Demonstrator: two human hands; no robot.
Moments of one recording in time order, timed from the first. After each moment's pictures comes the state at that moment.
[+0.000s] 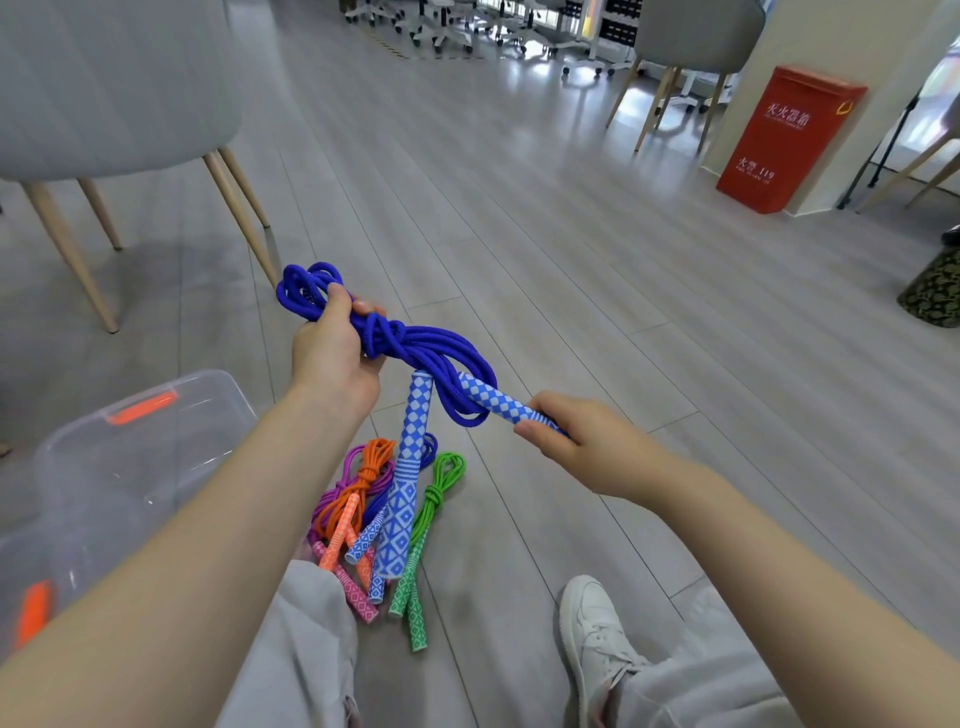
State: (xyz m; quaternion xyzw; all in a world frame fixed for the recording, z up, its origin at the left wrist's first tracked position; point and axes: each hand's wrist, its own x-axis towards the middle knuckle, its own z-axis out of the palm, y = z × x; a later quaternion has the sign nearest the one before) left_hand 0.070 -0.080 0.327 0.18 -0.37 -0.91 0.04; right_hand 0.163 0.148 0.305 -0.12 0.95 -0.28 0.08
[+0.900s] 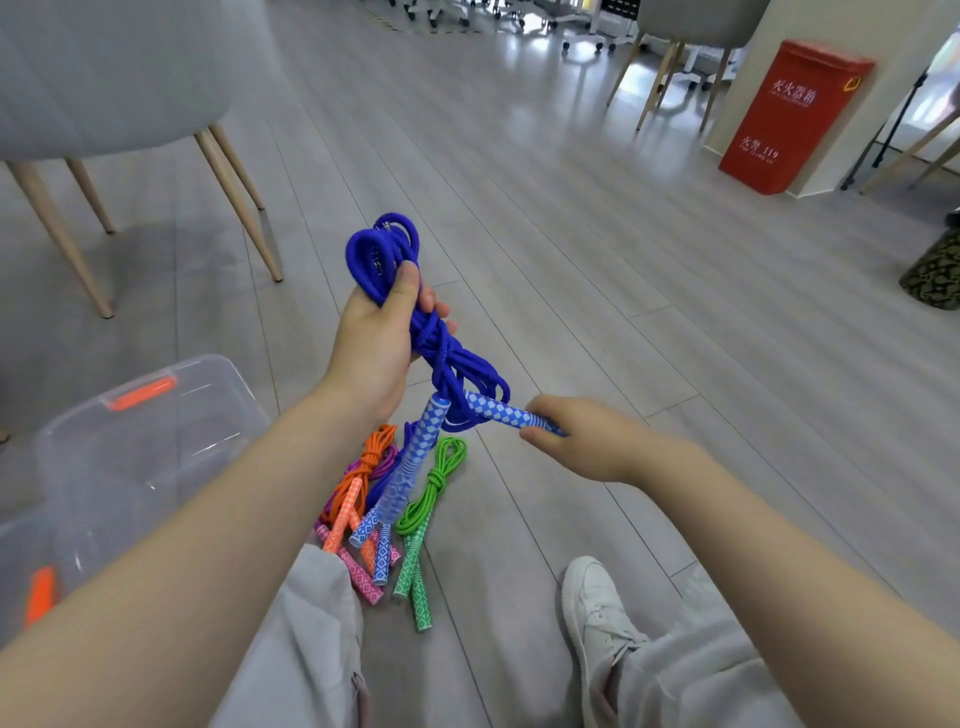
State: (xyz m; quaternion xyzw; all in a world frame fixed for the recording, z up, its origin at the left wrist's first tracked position) left_hand 0.096 -0.058 0.330 -0.01 -0.55 -0.83 0.01; right_hand 0.152 0.146 0.284 -0.07 0.97 -0.19 0.17
